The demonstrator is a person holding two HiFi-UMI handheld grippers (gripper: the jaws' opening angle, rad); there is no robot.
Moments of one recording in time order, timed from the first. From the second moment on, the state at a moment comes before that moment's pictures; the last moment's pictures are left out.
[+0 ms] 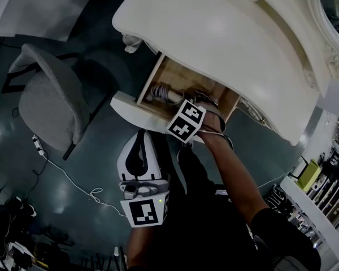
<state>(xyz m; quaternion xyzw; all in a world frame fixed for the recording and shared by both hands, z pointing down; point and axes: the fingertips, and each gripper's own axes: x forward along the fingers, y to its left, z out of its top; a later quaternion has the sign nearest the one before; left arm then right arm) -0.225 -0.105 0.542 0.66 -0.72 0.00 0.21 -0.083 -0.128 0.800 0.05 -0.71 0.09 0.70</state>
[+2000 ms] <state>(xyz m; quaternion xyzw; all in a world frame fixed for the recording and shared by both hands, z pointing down) -0.094 -0.044 0.391 0.68 -0.72 0.00 0.12 0.002 -0.115 0.550 0.25 -0.87 0.16 0.39</state>
